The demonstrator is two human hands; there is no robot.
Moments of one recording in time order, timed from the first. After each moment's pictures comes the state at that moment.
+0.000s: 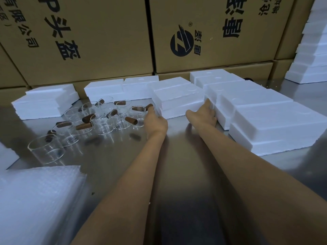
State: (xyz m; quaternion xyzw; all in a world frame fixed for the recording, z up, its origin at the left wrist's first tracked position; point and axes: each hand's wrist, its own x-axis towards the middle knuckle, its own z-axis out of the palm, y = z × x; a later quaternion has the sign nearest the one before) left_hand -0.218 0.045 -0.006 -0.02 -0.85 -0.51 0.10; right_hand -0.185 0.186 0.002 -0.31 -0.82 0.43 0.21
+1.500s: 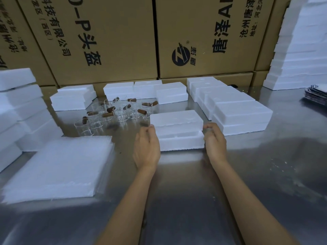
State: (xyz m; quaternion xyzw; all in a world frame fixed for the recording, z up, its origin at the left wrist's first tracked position) left_hand -0.005 -0.053 0.007 0.01 -0.83 -0.54 0.15; right_hand 0.043 0.129 0.002 -0.20 -0.70 0.60 0.33
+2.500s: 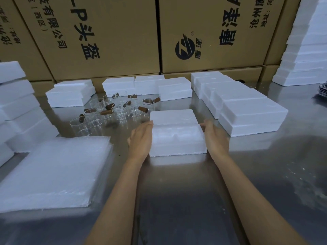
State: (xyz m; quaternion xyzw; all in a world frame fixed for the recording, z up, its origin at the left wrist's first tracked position) left_hand -0.055 -0.075 0.011 -0.08 -0.85 -0.52 0.04; right_hand 0.001 0.134 0.002 -0.27 -0.79 0.51 0.23
